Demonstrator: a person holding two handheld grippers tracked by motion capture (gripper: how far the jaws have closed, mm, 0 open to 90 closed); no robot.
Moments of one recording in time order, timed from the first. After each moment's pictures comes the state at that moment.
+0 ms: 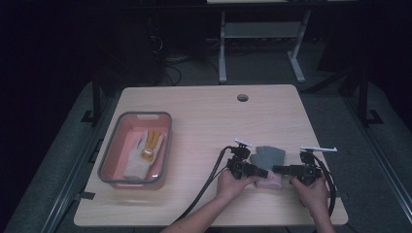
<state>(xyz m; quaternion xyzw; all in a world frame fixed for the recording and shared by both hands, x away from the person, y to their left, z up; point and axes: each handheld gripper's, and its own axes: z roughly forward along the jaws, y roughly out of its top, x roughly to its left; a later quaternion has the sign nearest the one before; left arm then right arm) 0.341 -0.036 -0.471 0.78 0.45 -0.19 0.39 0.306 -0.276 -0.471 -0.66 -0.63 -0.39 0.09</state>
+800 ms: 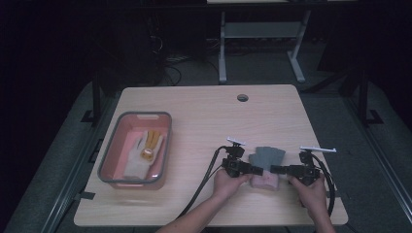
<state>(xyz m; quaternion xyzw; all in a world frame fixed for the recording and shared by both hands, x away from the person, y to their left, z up) 0.343 -0.022 -0.472 0.76 0.46 -0.20 0.41 0.304 -0.273 -0.470 -0.64 -0.63 -0.42 0.12</state>
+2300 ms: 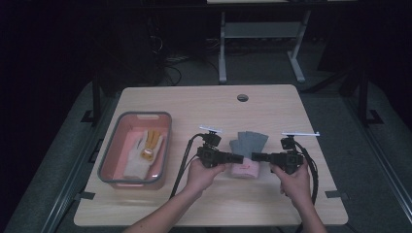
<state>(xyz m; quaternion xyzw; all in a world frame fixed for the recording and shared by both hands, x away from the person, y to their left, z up) 0.344 0.054 -0.408 0.76 0.43 -0.15 0.46 0.315 -0.208 -0.408 -0.57 -0.67 -0.46 0.10</state>
